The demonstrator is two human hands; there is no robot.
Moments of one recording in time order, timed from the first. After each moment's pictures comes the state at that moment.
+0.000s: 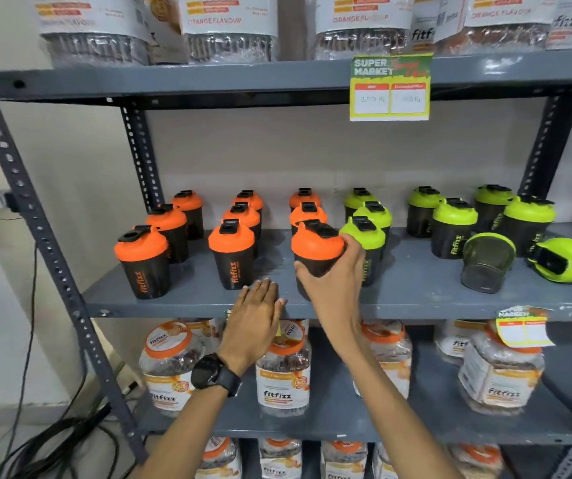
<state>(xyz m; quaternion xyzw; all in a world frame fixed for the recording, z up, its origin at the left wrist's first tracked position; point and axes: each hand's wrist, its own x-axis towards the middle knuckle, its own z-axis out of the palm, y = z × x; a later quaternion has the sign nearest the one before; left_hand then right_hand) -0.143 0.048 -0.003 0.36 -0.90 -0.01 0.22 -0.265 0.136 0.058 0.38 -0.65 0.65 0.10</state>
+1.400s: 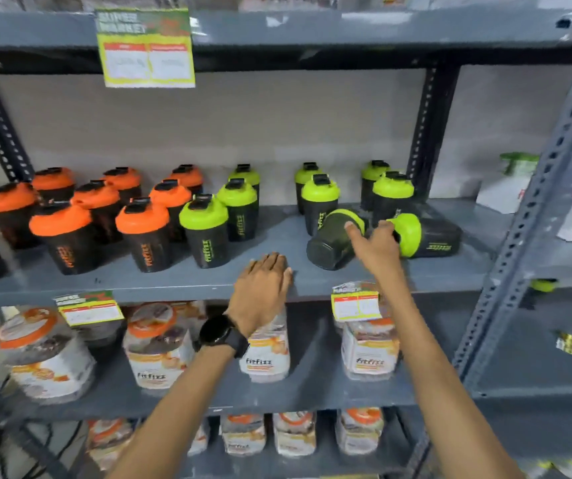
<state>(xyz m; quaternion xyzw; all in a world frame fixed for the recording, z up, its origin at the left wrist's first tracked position) -0.415 0.201 0.007 0.31 -0.93 0.03 0.21 -0.593 0.309 0.071 0.29 -0.78 0.55 -0.06</state>
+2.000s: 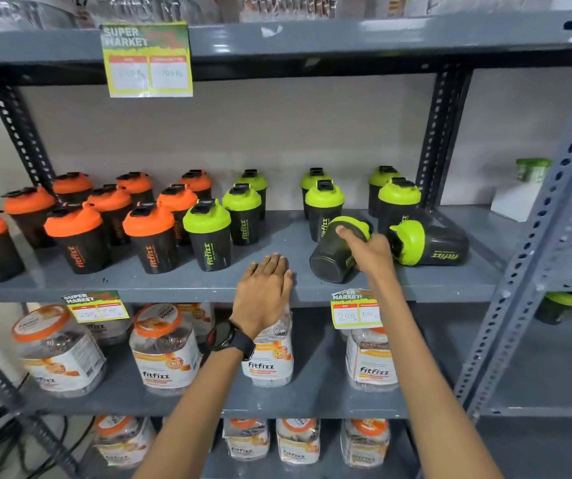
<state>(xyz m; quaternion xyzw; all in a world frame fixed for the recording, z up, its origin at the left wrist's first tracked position) -0.424 0.200 -0.001 0.35 -0.91 0.04 0.22 -0.611 0.289 0.060 0.25 -0.72 0.63 -0.17</state>
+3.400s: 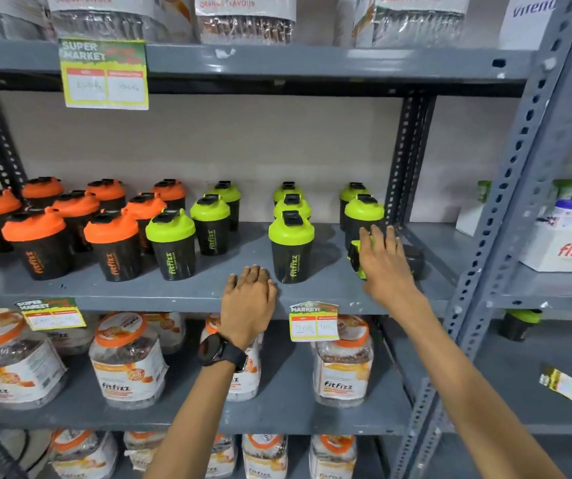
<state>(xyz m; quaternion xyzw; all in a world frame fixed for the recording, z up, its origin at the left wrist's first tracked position) -0.469 0.237 0.006 0.41 -0.88 0.02 0.23 -0.677 0.359 0.073 0.47 -0.86 0.04 0.21</state>
